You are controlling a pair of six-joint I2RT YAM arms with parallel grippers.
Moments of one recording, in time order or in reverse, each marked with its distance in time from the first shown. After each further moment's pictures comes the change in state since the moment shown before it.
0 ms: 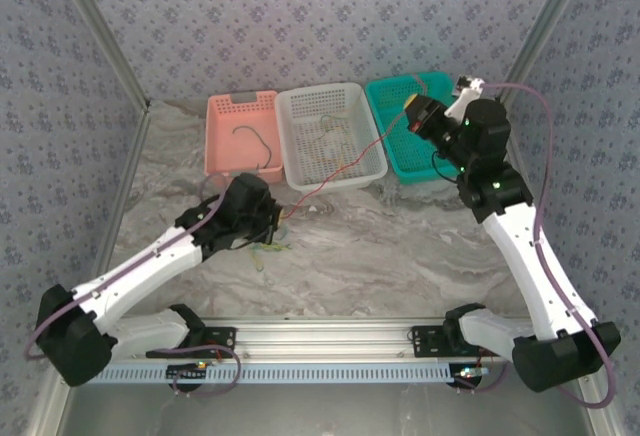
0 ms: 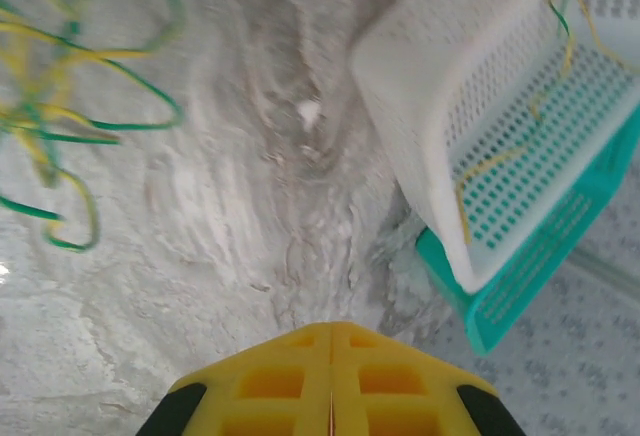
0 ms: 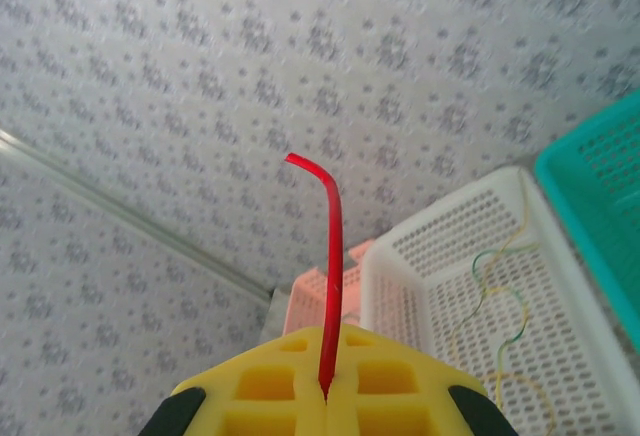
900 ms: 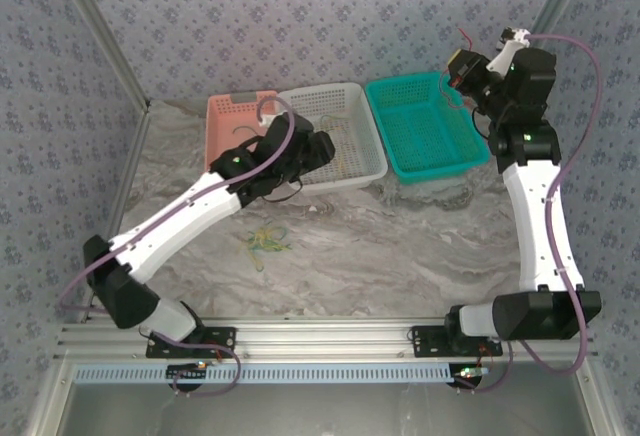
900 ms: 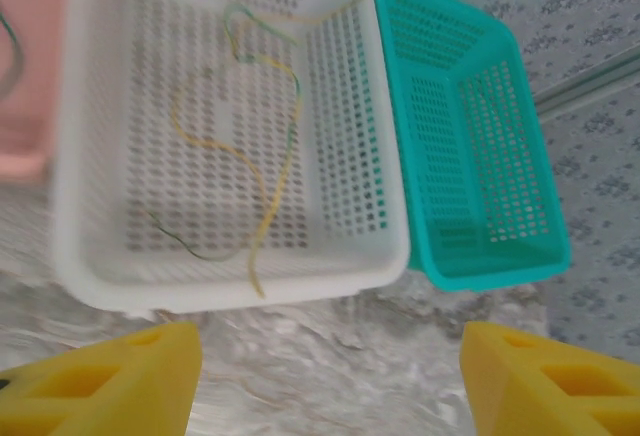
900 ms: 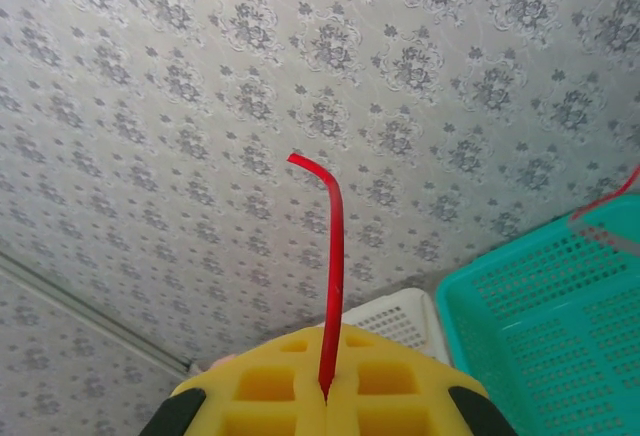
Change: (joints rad) left arm -0.084 0.321 0.613 -0.138 -0.248 0.903; right arm -0.262 0.229 0.343 -0.126 -0.137 -0.202
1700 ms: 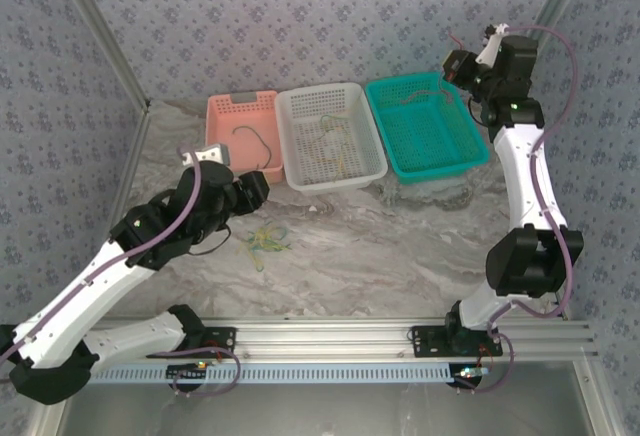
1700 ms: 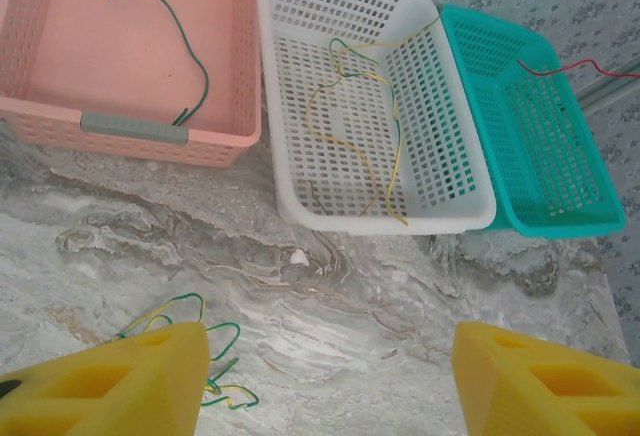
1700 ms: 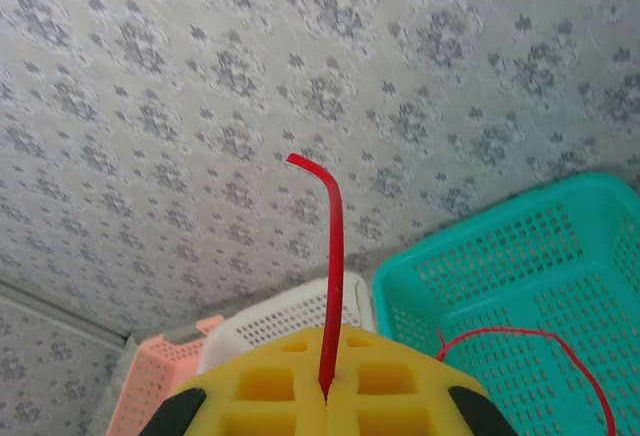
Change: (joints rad) left arm 0.001 -0.518 -0.297 -0.202 -0.071 0.071; right arm -0.059 0.257 0.100 0.031 -0.077 -0.077
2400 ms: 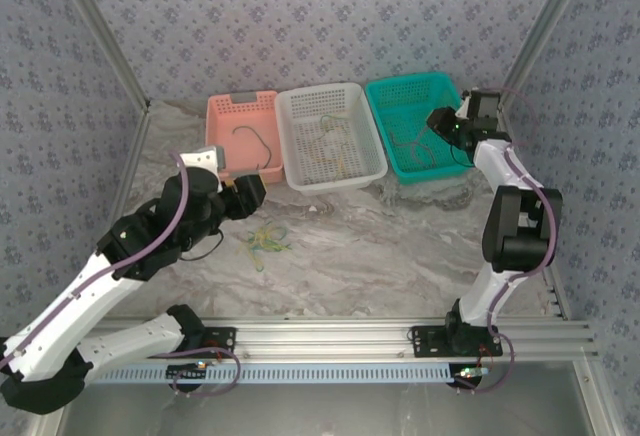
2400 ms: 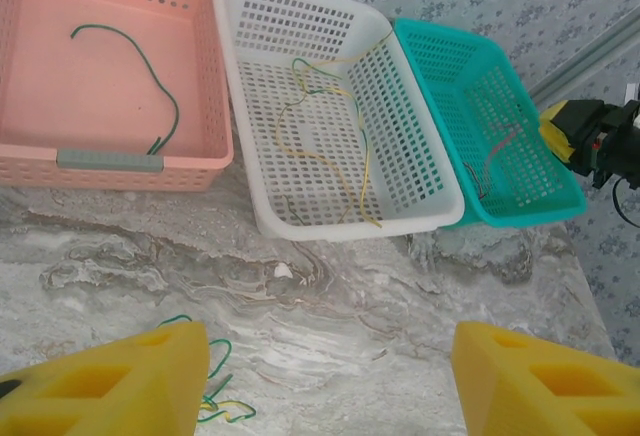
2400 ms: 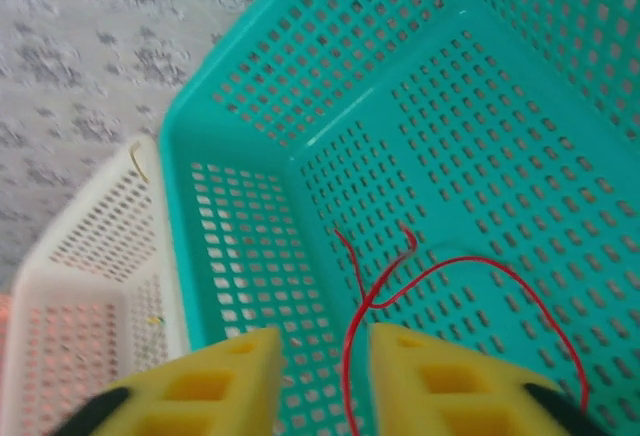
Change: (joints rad) left arm -0.001 -0.074 -0.033 0.058 0.035 0.107; right arm -0.031 0.140 -0.386 0.140 0.032 0.057
